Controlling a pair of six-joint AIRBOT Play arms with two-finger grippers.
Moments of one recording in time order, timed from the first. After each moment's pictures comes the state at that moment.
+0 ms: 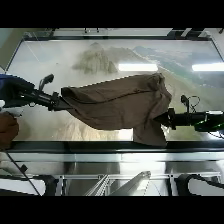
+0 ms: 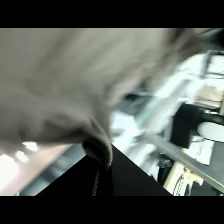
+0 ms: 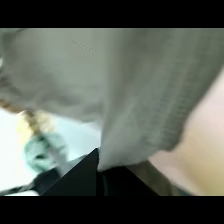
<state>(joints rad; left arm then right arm) 0.25 -1.60 1.20 -2.52 1.63 2.18 -0.32 -1.36 0.60 -0.32 1.31 0.85</state>
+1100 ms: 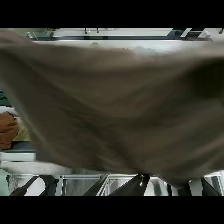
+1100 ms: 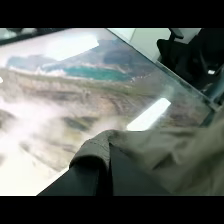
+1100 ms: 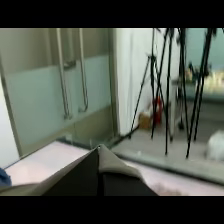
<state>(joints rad) 0.53 -1.04 1.67 -2.86 1.68 2.11 -0.86 -0.68 1.33 0.07 1.39 0.77</state>
